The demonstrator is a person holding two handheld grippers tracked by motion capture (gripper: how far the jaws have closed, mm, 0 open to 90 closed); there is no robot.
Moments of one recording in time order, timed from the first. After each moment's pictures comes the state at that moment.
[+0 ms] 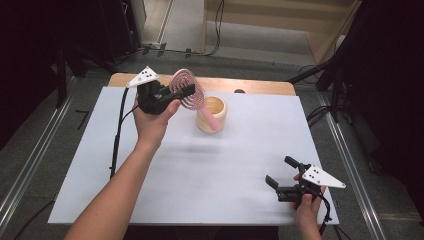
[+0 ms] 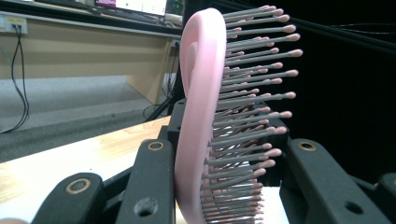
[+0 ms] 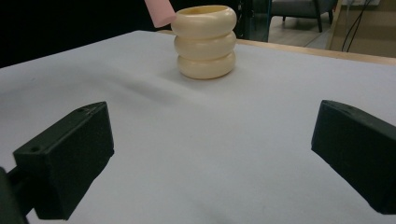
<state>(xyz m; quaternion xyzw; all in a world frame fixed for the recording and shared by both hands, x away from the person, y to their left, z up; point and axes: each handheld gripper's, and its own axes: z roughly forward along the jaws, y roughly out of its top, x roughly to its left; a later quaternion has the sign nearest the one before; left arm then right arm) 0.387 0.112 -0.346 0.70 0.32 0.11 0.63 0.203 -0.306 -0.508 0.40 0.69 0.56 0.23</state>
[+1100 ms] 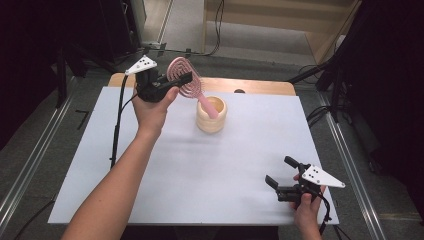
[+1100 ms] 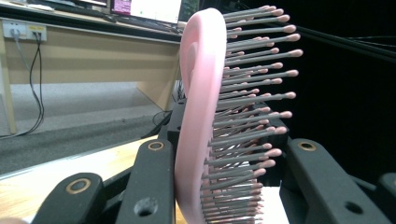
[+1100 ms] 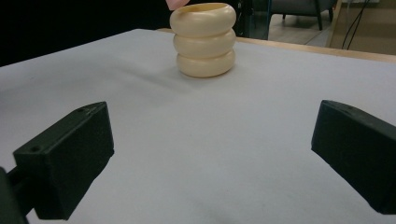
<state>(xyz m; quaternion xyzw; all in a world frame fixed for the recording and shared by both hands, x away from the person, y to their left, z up) 0.414 0.115 -0.336 0.68 0.34 0.13 0.64 0.203 -0.306 -0.508 0.40 0.69 0.56 0.23</state>
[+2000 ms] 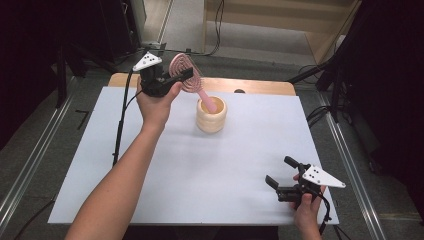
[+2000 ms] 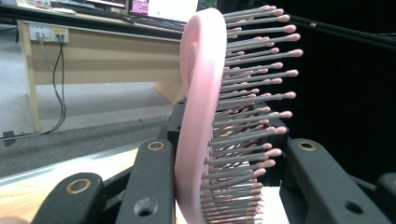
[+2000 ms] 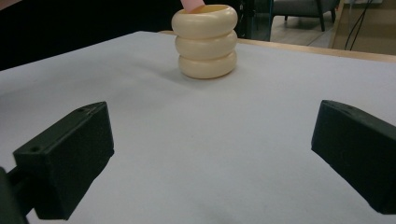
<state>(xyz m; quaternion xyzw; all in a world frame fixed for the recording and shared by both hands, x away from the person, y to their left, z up) 0.433 0.105 -0.344 0.68 0.35 0.15 0.62 0.204 -0.306 -0.509 0.40 0.69 0.57 0.22</state>
